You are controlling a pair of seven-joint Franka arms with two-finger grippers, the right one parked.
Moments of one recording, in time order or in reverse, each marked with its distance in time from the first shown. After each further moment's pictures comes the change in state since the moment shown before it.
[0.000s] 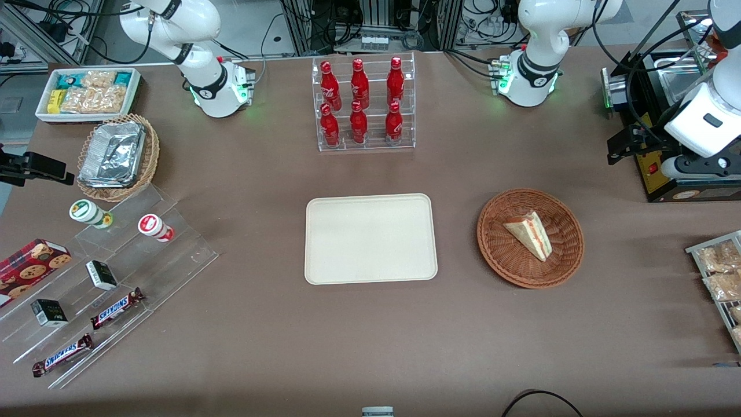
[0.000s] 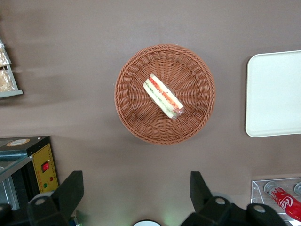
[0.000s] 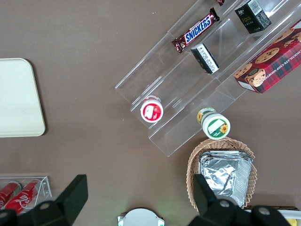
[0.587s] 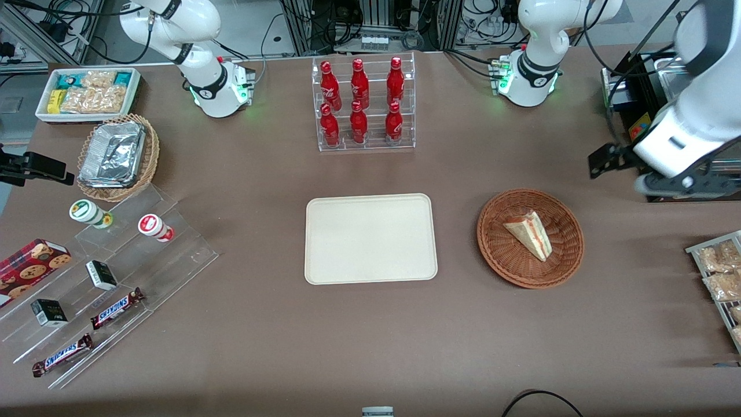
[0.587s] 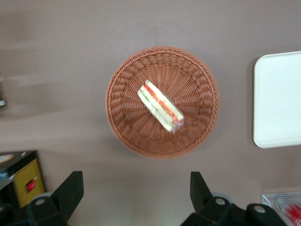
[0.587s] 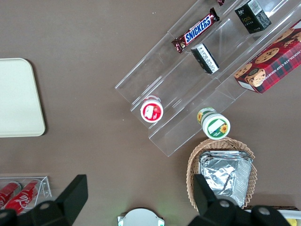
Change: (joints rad) arm -0.001 0.004 -0.017 -0.217 0.000 0.236 0.000
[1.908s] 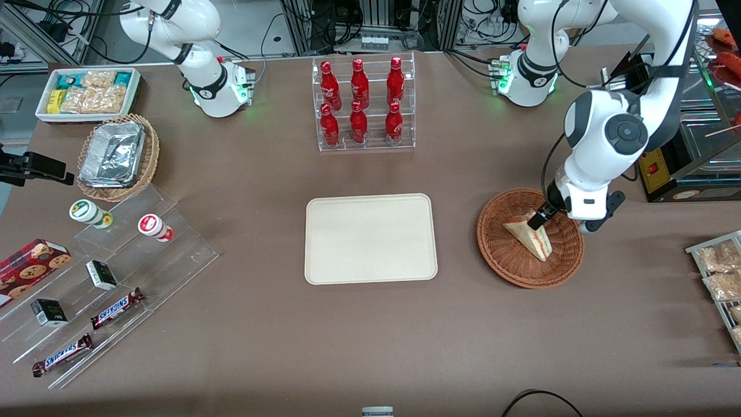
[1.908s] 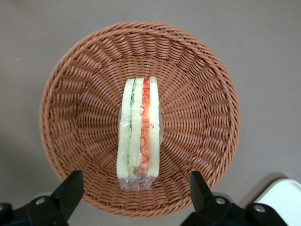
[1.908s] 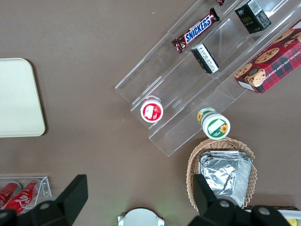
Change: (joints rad) arm -0.089 0.107 -0.003 -0.427 -0.001 0.619 -0.936
